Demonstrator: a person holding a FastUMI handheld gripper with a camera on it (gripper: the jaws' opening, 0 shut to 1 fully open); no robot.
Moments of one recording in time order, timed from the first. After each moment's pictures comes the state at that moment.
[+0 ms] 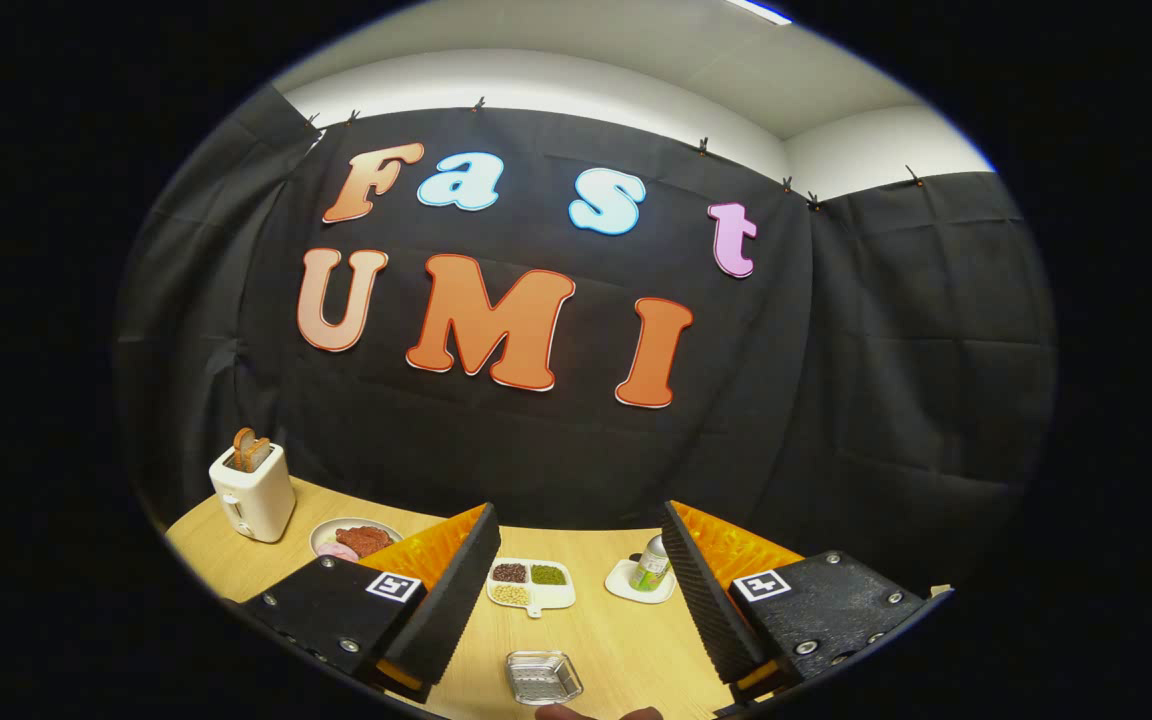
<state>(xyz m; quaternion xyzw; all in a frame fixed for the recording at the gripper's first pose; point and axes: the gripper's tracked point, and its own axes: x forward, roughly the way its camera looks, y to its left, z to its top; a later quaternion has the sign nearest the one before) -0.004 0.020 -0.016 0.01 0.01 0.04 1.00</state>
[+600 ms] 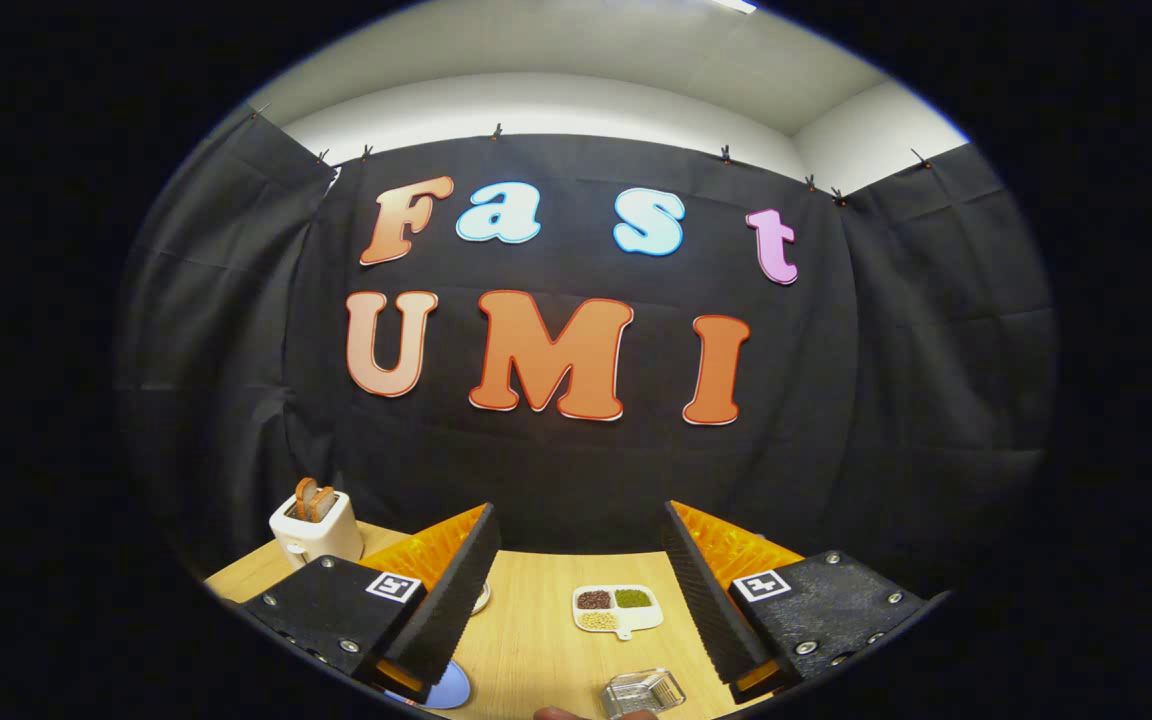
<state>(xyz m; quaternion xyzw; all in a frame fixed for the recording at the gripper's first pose) -0.003 0.108 0.006 0.06 -0.02 0.10 0.99</state>
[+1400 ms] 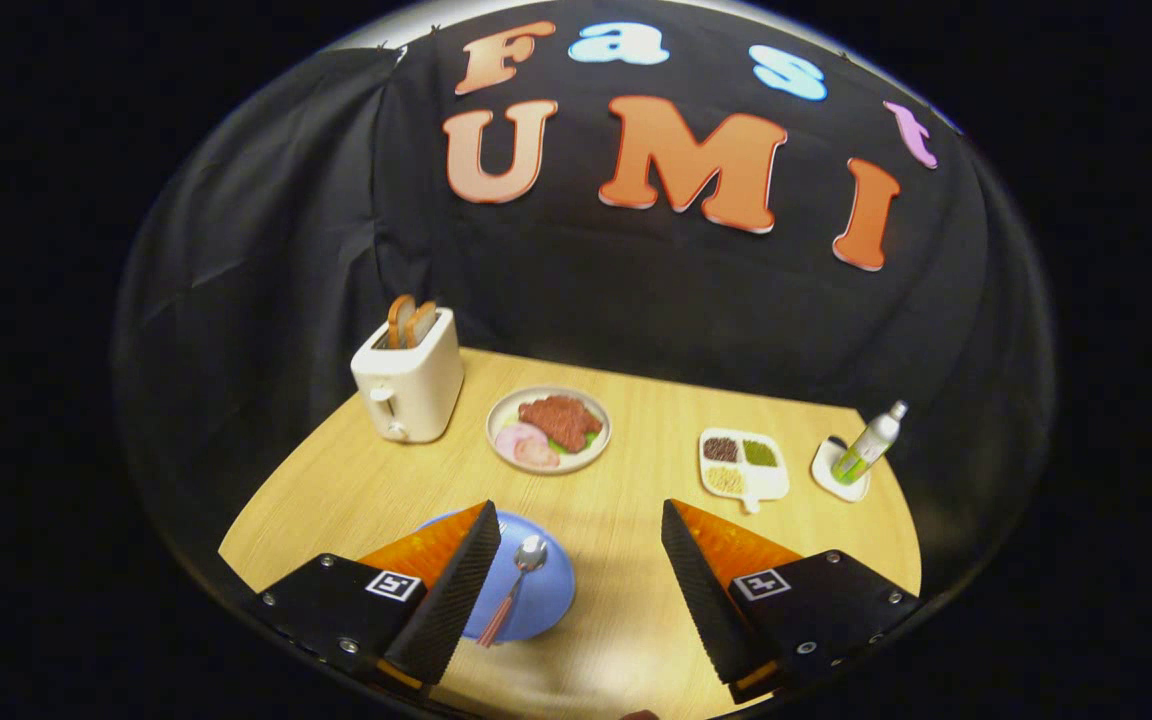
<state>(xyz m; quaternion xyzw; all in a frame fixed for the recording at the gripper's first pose) -0.049 0.255 -0.158 -0.02 0.28 0.25 0.93</state>
